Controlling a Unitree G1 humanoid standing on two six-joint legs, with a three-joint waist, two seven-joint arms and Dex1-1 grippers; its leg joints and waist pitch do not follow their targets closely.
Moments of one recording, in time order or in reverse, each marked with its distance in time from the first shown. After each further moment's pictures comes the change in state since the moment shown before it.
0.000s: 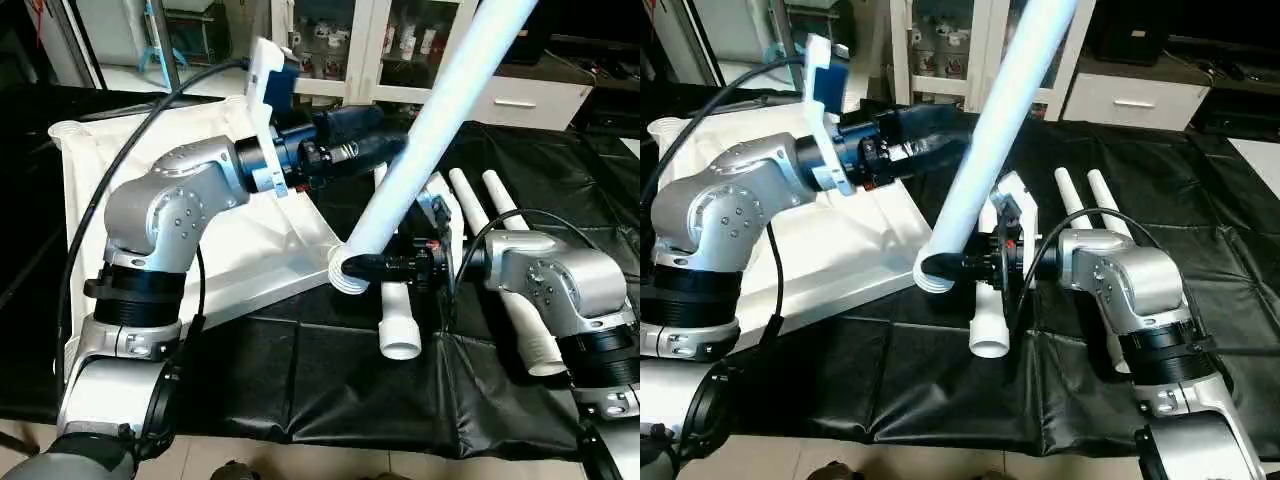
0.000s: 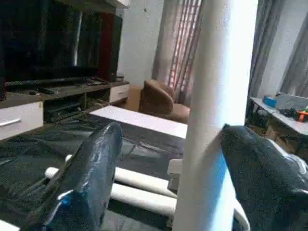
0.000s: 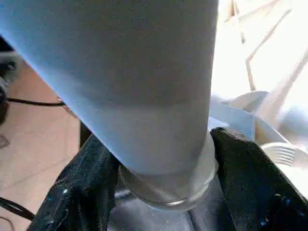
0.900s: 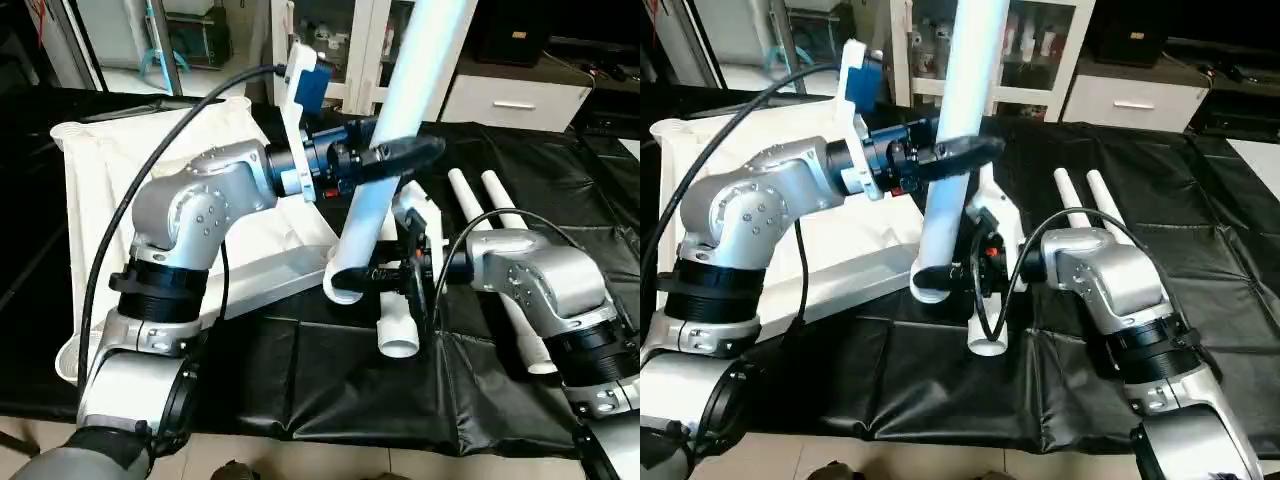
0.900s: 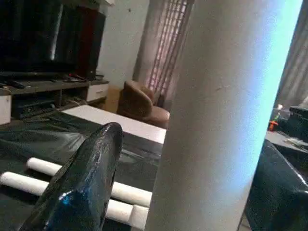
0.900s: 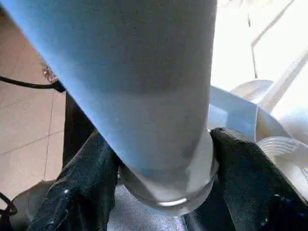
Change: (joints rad) left arm -0.037 -0.064 -0.011 0.027 -0.059 0.058 0.075; right arm -0.025 0.006 0.080 0.002 -0.068 -0.035 -0.016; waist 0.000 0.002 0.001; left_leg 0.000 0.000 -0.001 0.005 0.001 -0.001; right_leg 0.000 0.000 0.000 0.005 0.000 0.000
